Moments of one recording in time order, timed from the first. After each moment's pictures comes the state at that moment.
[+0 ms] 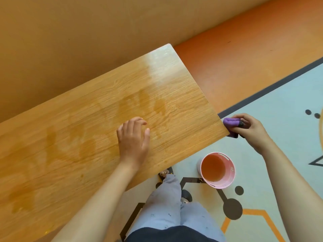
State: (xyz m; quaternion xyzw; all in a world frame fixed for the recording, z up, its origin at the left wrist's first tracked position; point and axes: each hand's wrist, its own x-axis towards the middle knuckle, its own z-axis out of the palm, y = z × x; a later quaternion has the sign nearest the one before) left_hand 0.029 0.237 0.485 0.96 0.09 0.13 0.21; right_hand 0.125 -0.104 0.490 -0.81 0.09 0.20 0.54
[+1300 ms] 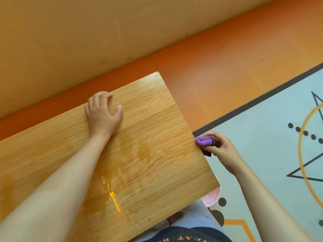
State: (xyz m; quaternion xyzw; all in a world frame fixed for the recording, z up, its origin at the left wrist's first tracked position) left_hand 0.246 0.321 0.453 0.96 0.17 0.09 0.20; right_hand 0.229 -0.050 0.483 -0.74 0.09 0.30 0.59
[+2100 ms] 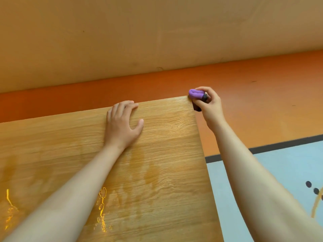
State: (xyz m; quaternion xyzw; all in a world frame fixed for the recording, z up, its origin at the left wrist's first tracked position) left_hand 0.247 0.321 0.454 0.96 0.19 0.09 0.20; right_hand 0.421 0.103 0.468 -0.74 -0.04 0.22 0.63
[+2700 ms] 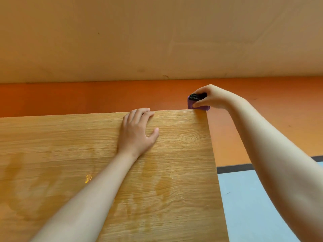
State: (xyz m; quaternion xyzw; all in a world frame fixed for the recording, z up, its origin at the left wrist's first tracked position) left_hand 0.246 0.324 0.452 0.95 0.19 0.09 0.22; right_hand 0.494 0.167 0.509 -0.86 -0.28 0.39 0.16
